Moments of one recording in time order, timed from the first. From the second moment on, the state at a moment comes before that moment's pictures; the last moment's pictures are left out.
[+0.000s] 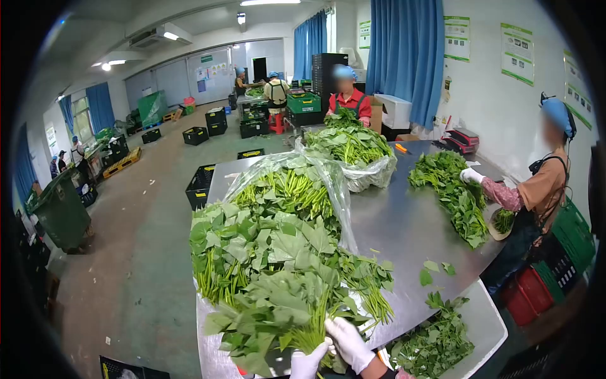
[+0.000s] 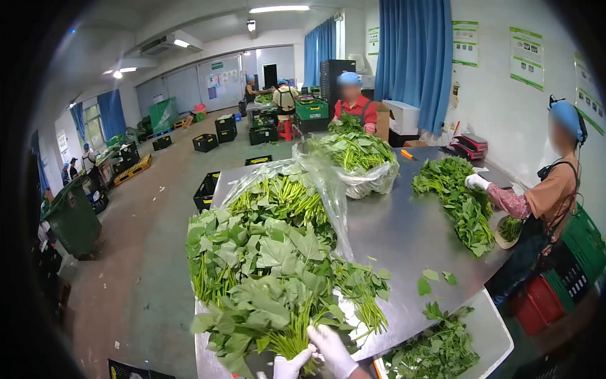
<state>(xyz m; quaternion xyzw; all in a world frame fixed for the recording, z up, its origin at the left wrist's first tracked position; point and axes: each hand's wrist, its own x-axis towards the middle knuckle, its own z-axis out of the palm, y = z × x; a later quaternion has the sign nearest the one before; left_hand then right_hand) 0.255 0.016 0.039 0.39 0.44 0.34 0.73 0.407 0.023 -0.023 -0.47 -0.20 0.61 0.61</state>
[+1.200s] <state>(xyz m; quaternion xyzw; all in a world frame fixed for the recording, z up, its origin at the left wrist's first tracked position) 0.217 0.025 0.038 0.30 0.41 0.64 0.58 0.476 0.079 -0.027 -0.84 -0.47 0.08 0.26</state>
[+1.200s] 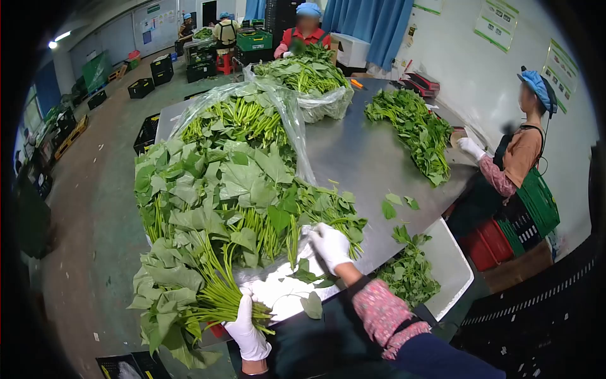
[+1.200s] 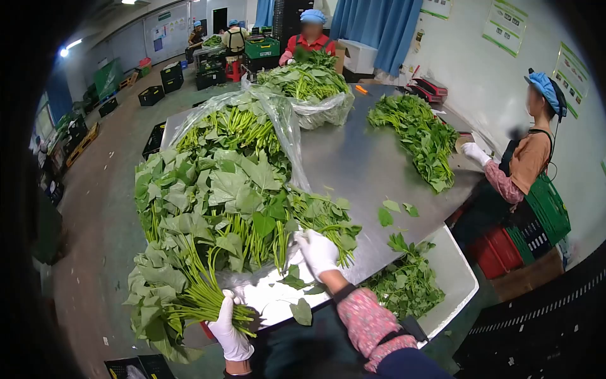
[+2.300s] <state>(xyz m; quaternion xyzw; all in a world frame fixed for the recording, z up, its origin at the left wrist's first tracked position) 0.250 0.017 0.043 0.35 0.37 0.51 0.69 0.401 -0.023 0.066 -0.62 -0.56 0.27 0.49</state>
